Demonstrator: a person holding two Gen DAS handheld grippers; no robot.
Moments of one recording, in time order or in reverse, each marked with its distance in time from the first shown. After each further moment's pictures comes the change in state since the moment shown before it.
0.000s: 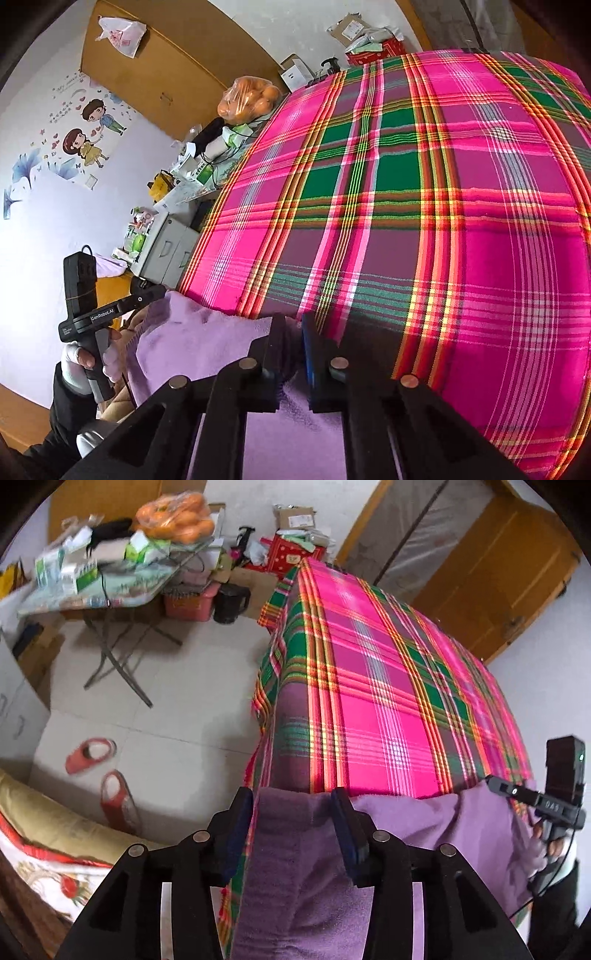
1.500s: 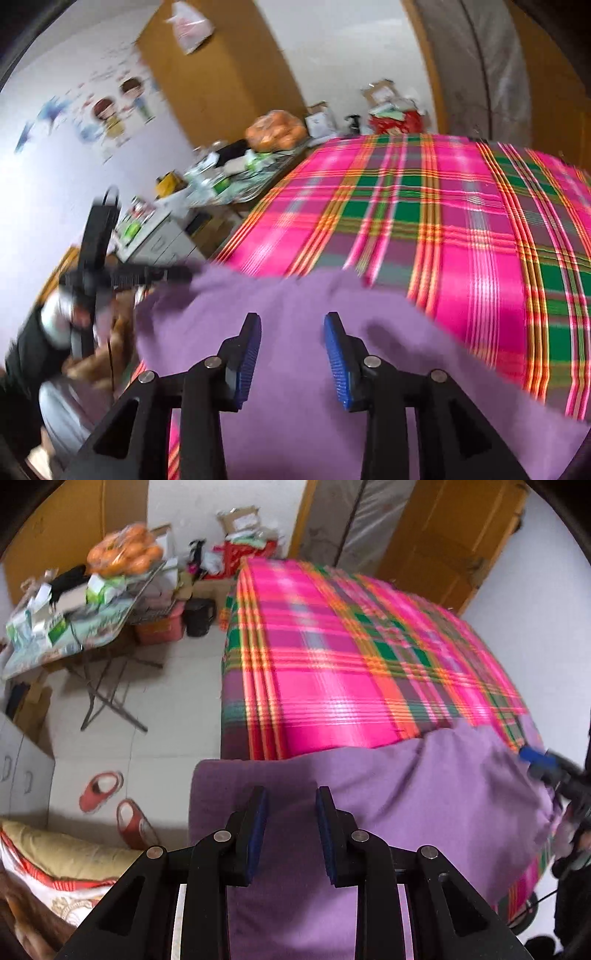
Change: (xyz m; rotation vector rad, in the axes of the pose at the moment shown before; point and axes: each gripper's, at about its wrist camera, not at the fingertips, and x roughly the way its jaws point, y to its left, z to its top) left arm -0.010 -0.050 -0.021 0.219 0.030 0.045; right arm -0.062 0.049 -0.038 -0.209 -0.173 -0.118
